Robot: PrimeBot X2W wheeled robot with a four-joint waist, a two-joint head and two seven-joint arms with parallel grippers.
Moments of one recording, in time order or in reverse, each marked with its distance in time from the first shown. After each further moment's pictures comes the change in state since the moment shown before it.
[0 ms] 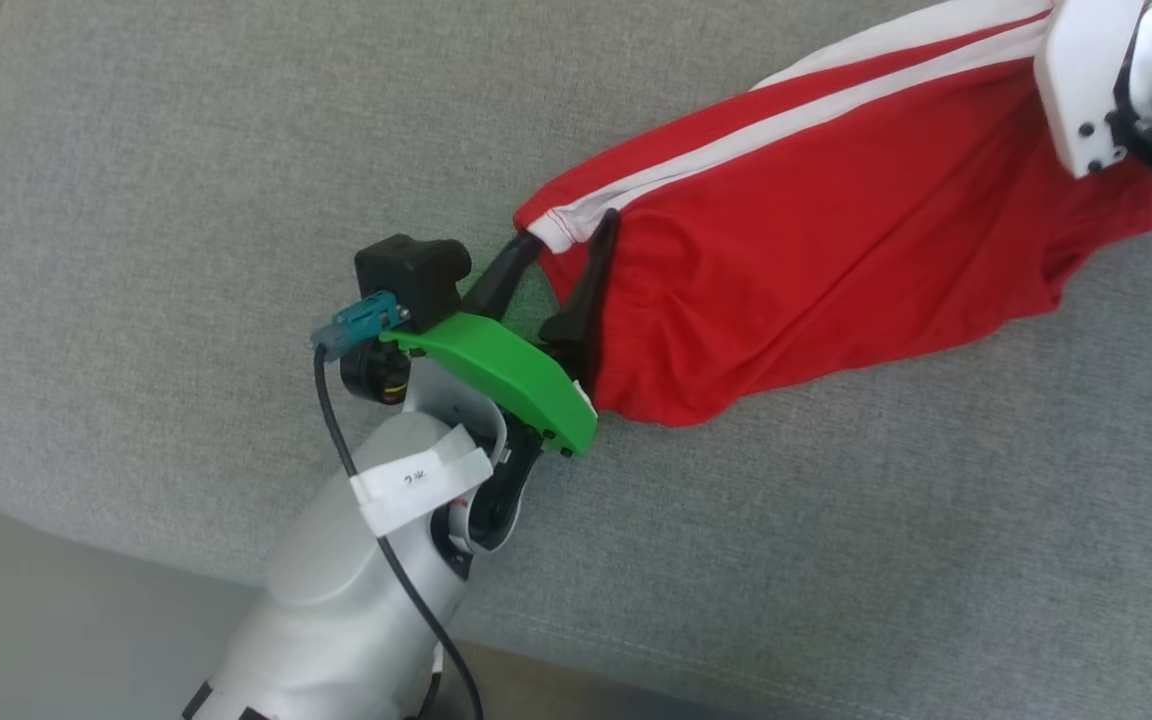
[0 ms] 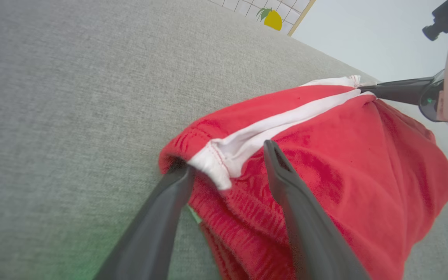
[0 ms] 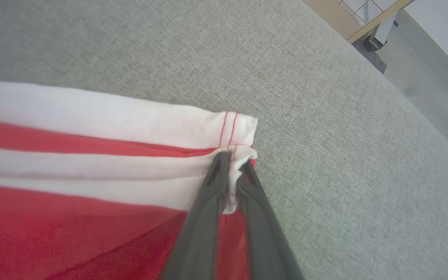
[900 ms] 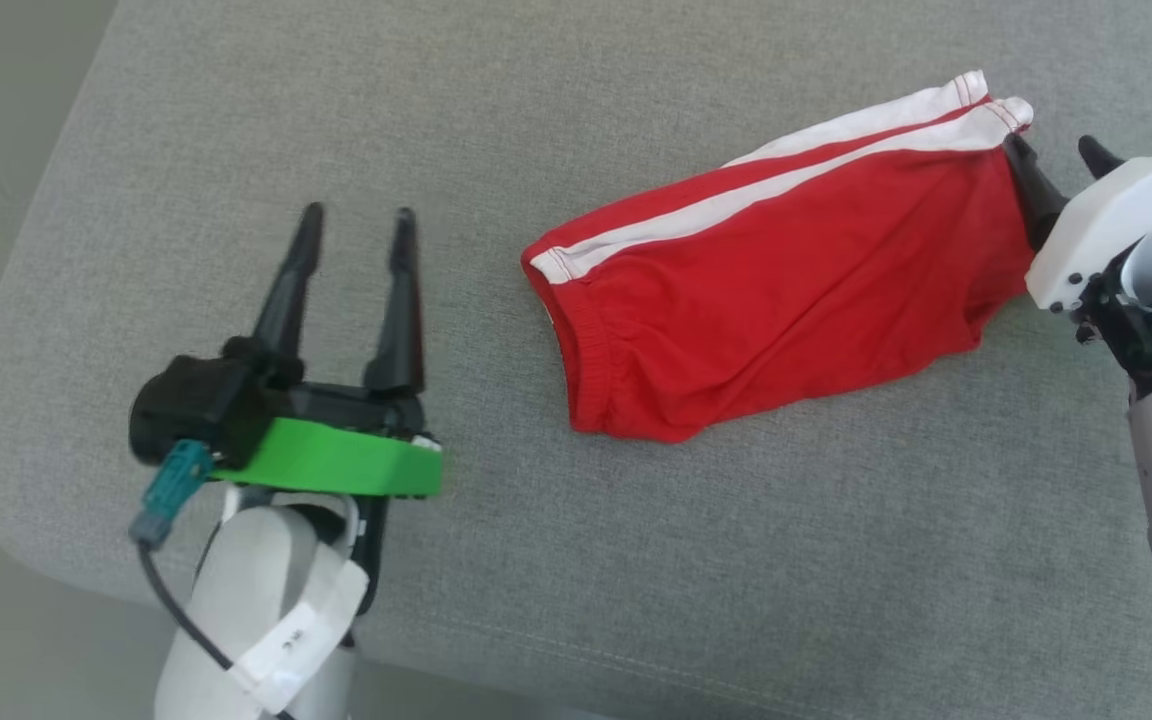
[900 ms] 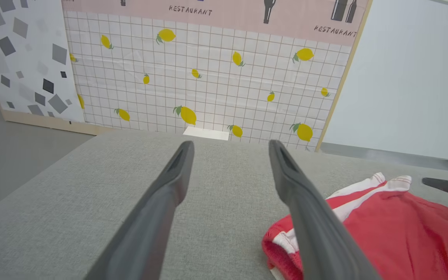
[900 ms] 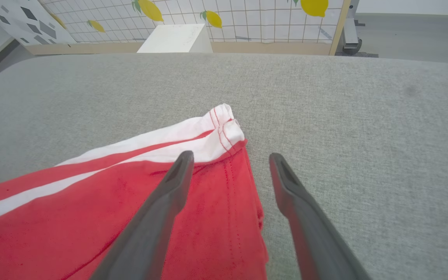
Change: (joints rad) left arm 0.305 -0.066 0.452 -0.306 0.503 -0.117 -0.105; right arm 0.348 0.163 -0.485 -0.005 0.069 0.000 -0.419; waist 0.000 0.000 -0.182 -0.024
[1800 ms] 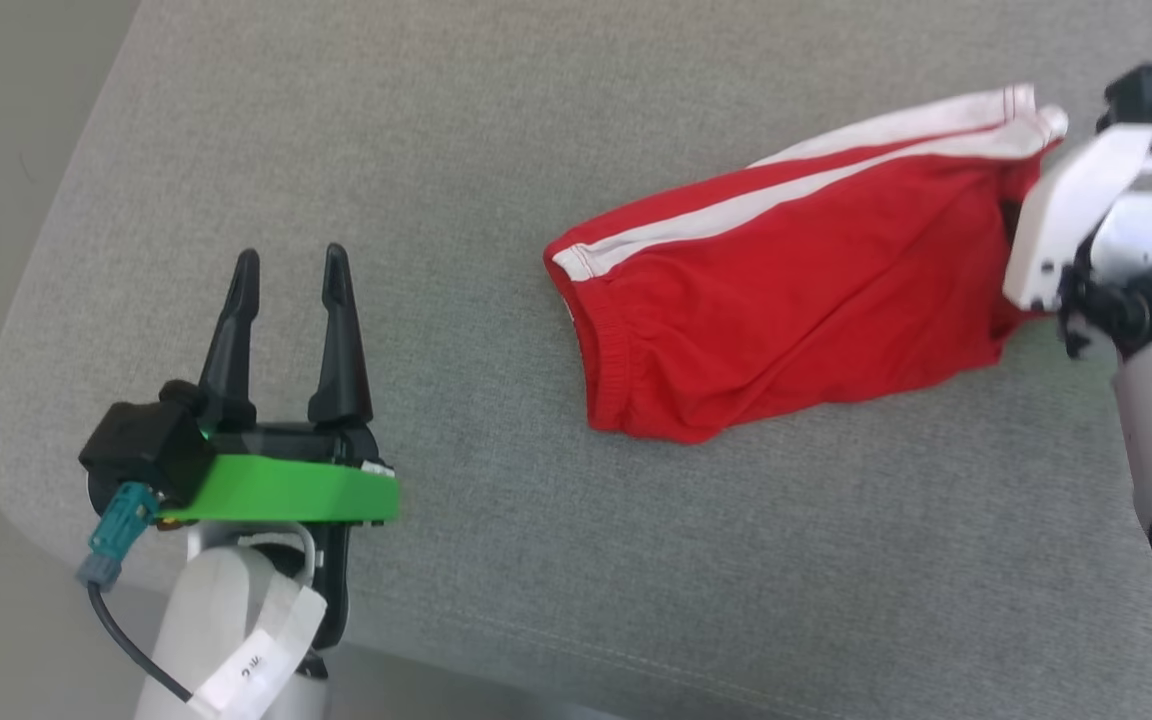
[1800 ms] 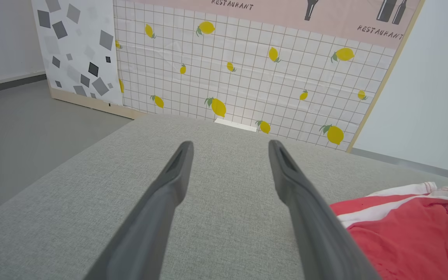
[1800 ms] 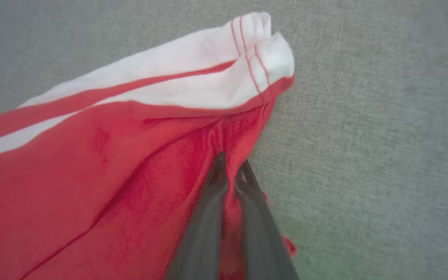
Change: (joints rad) left arm 0.077 -0.026 0.110 -0.021 -0.018 -0.008 0.000; right arm -0.115 0.044 -0.050 0.169 -0.092 0.000 0.327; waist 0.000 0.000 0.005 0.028
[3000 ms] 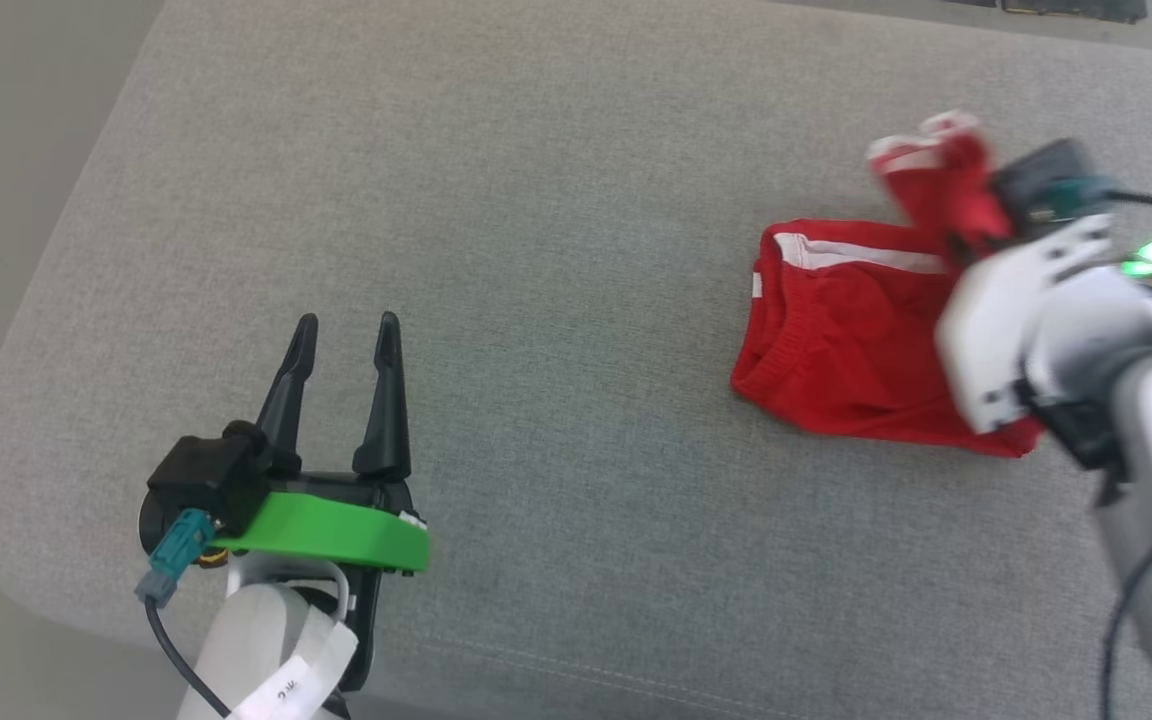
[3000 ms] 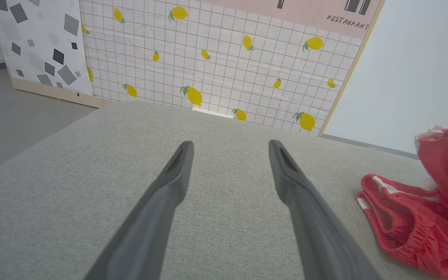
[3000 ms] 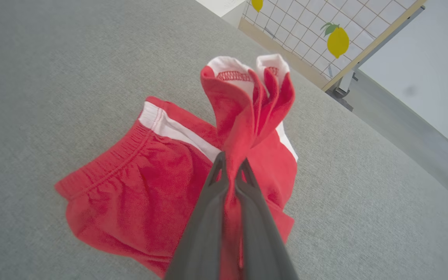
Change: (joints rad) left arm 0.048 -0.002 -0.041 0.083 0.008 -0.026 0.000; right arm 0.355 -0.130 0.285 -0.776 -0.099 0.000 0.135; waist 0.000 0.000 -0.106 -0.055
